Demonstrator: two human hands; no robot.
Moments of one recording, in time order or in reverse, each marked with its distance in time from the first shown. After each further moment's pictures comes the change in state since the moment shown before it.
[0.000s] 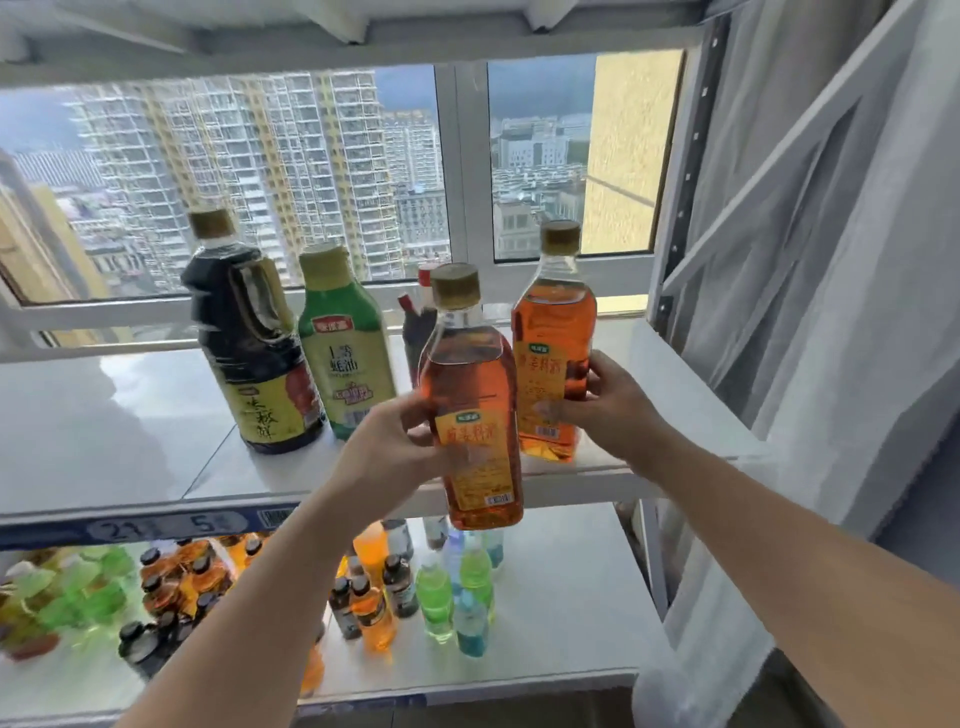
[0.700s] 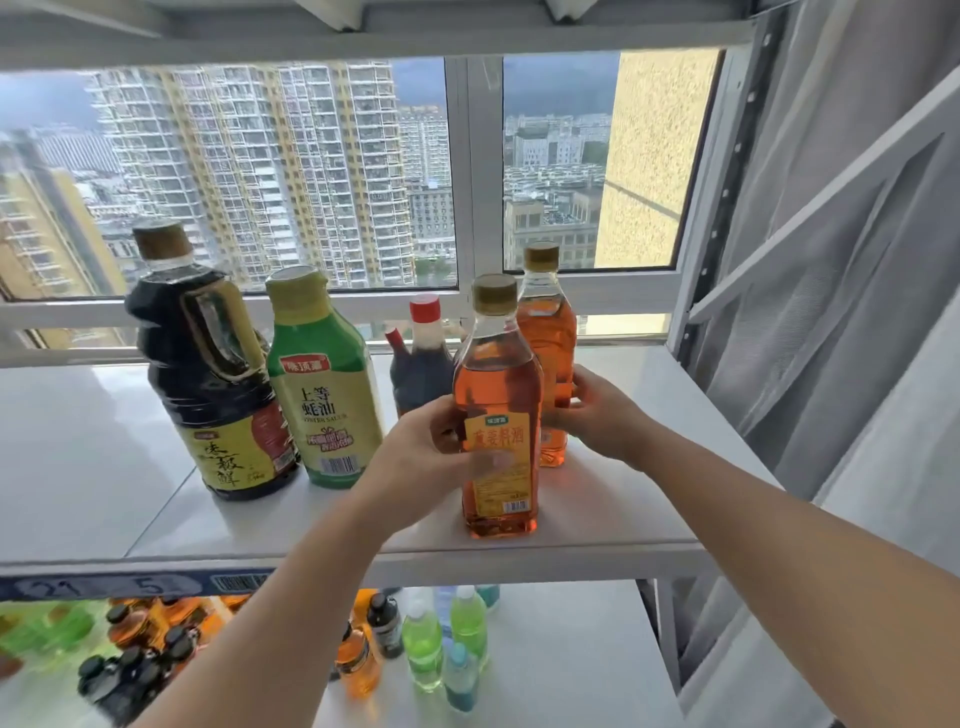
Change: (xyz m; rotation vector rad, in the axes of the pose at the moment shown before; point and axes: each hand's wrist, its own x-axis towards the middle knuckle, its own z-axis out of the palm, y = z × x) left_hand 0.090 -0.017 0.016 -0.017 -0.026 -0.106; right_hand 0.123 0.034 -0.010 -0.189 -0.157 0.017
